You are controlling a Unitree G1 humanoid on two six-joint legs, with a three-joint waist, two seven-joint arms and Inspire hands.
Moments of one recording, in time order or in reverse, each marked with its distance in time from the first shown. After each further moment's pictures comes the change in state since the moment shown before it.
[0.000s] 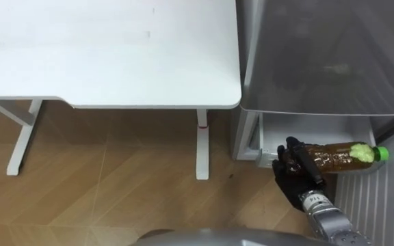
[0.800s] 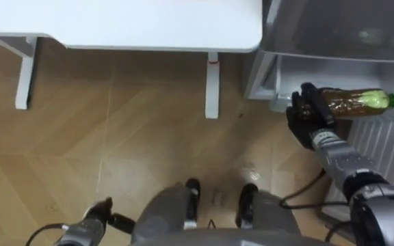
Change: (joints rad) left arm -0.247 0.049 -0.139 0.051 0.004 -0.002 0.010; right arm -0.555 -0.049 -0.120 0.511 -0.014 0.048 0.007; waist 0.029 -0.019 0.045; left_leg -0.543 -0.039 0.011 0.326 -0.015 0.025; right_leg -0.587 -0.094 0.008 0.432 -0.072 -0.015
